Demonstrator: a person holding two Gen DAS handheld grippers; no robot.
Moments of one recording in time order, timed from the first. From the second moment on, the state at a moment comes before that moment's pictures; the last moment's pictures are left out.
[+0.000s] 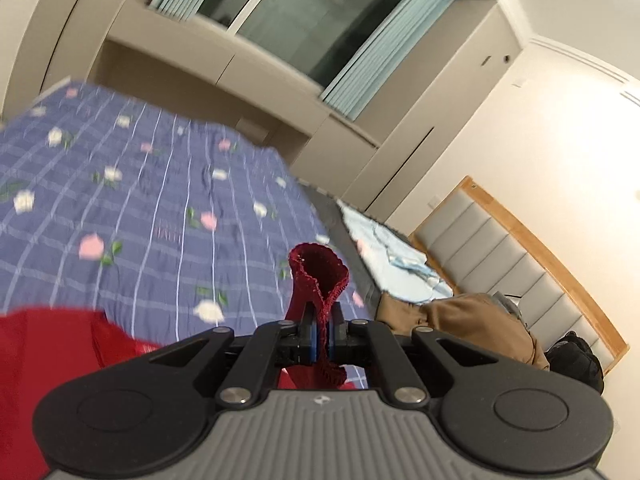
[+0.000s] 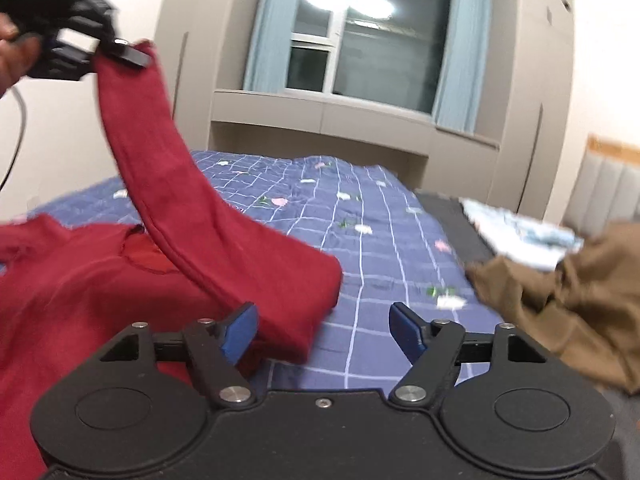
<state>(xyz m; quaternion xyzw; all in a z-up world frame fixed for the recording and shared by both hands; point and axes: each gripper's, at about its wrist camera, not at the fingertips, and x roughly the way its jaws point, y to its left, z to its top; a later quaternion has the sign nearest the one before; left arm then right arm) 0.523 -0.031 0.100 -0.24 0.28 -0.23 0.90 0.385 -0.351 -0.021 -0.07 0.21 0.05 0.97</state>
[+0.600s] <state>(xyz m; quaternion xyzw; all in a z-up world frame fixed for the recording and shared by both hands) 0.494 -0.049 0.120 -0.18 0.26 -0.25 0.92 0.541 -0.397 -0.038 0.21 0.37 0.06 0.90</state>
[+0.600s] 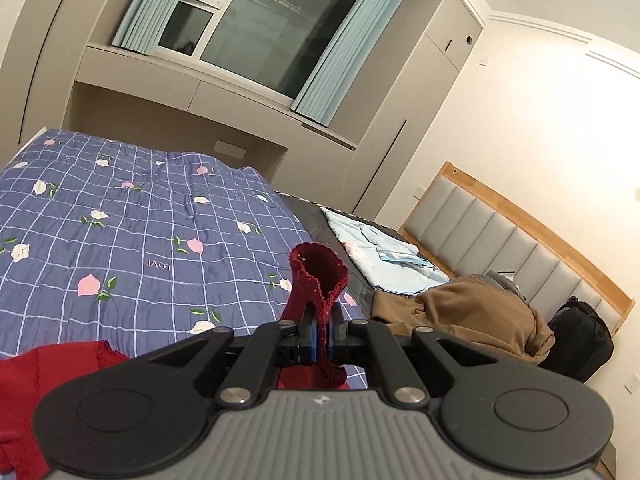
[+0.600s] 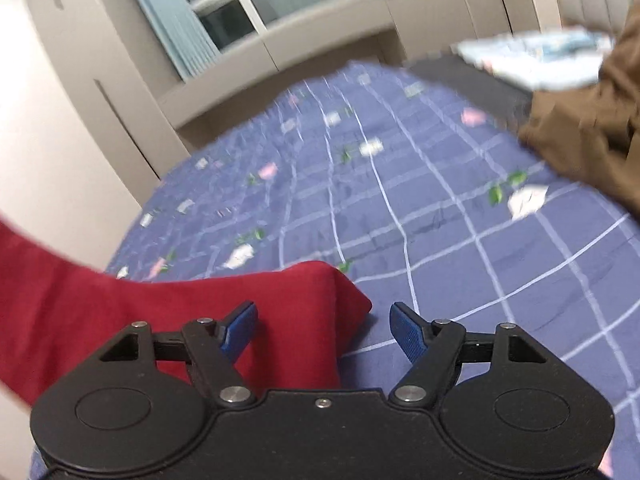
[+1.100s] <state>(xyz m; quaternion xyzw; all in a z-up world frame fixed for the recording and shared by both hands) 0.492 -0.010 0.085 -0.17 0.28 -0.18 0.93 0.546 -0.411 -0.033 0.21 0.34 0.07 0.92</state>
